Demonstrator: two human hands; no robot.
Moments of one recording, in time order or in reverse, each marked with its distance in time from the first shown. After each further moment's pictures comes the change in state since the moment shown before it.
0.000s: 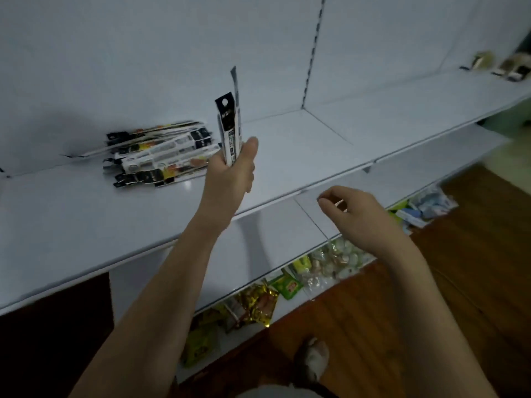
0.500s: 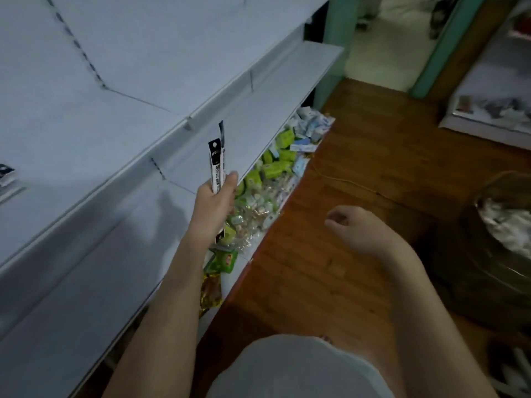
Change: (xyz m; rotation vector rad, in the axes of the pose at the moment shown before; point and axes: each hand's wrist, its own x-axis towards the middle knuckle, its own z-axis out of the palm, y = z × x) left_hand -0.098 -0.101 0.221 0.203 -0.519 -0.224; right_hand -0.211 0.213 -0.083 0.001 0.013 0.699
